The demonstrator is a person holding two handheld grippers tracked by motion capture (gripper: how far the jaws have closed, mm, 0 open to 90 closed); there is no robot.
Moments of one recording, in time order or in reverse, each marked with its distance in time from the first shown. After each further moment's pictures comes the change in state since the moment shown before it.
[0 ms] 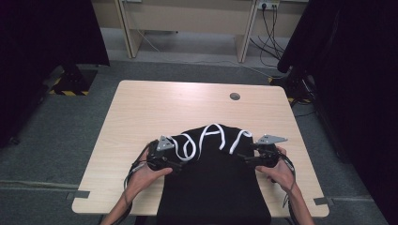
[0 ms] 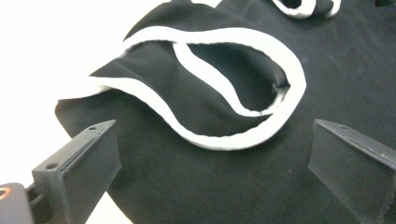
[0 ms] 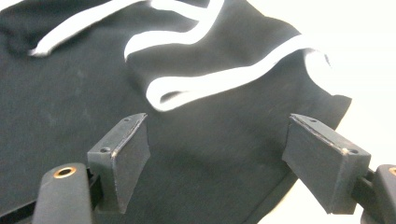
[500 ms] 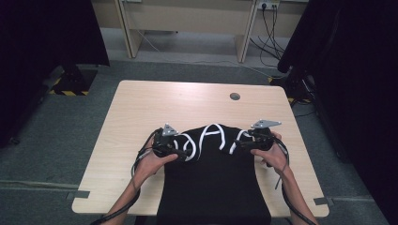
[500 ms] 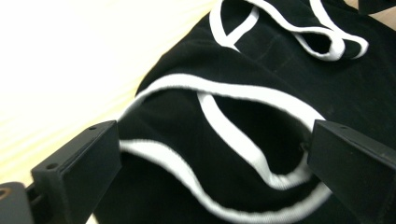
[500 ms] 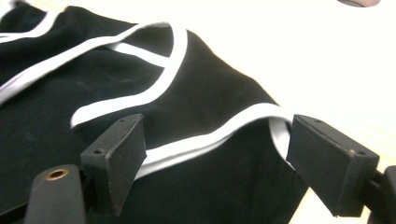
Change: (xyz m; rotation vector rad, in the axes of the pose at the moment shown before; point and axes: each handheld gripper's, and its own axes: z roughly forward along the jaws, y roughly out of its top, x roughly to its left) left arm 0.014 0.034 0.025 0.008 0.009 -0.043; right arm -0.021 0.041 0.025 0.008 -0.042 0.000
